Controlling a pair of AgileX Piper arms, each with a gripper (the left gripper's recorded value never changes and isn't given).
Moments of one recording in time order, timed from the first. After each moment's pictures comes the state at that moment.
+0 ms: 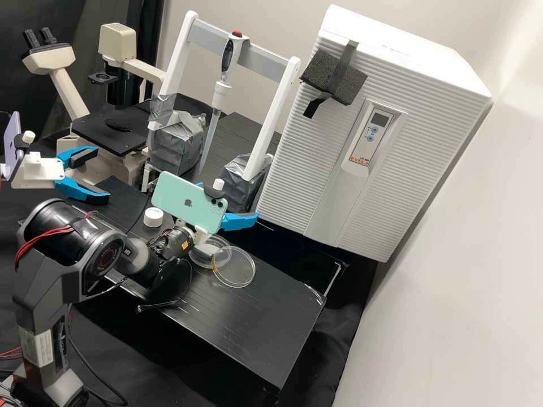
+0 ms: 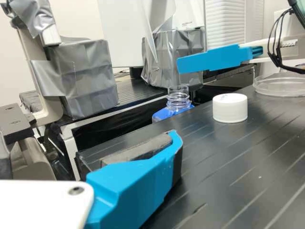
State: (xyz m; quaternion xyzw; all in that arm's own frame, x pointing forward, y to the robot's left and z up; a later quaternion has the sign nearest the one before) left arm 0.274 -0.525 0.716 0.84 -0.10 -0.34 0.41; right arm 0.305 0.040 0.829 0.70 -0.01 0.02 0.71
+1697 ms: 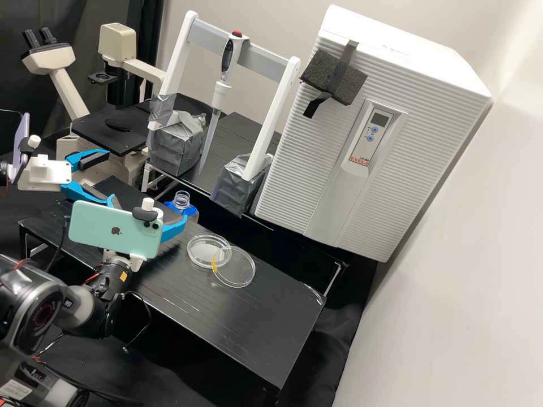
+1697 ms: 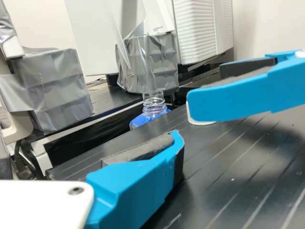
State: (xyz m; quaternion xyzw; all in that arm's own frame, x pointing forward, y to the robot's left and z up) left arm 0.281 -0.535 0.709 0.84 -0.13 -0.37 0.38; right arm 0.184 0.056 0.786 0.70 0.18 0.03 0.69
